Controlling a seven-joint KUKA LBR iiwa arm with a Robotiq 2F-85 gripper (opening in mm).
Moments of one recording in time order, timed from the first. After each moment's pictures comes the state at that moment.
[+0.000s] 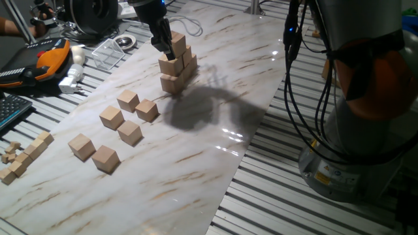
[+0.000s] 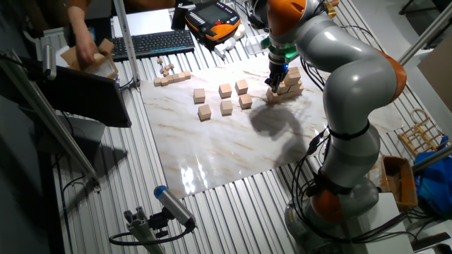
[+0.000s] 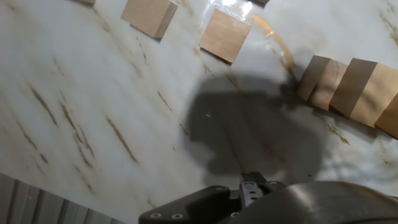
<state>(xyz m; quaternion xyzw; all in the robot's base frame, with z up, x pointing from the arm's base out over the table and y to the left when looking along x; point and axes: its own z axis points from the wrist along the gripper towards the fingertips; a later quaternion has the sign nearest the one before) 0.515 0.000 0.236 0.21 -0.97 -0.02 0.13</state>
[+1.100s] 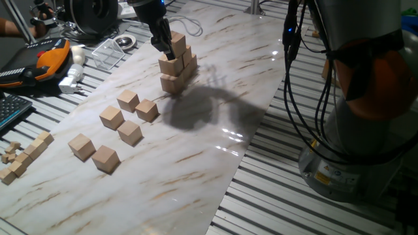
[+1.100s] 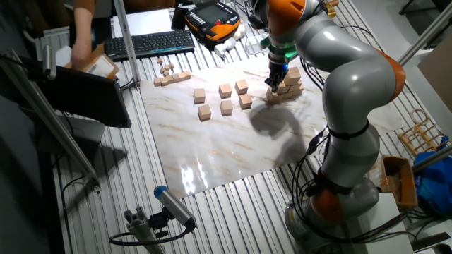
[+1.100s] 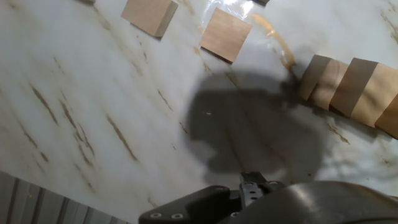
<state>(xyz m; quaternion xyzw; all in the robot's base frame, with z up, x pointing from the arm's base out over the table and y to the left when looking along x) 0.515 0.000 0.236 0.21 -0.97 -0.02 0.13</state>
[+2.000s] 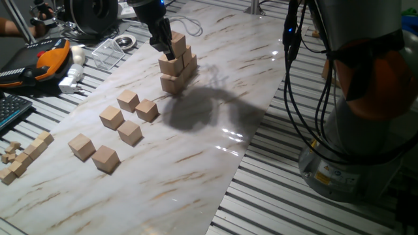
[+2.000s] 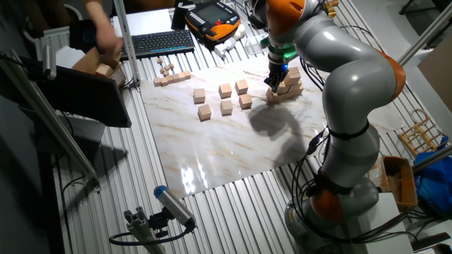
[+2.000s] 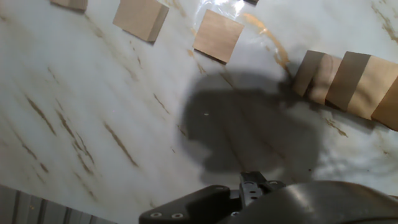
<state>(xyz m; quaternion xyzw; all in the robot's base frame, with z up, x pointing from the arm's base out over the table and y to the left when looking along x) 0.515 0.001 0.236 0.18 -0.98 -0.01 0.13</state>
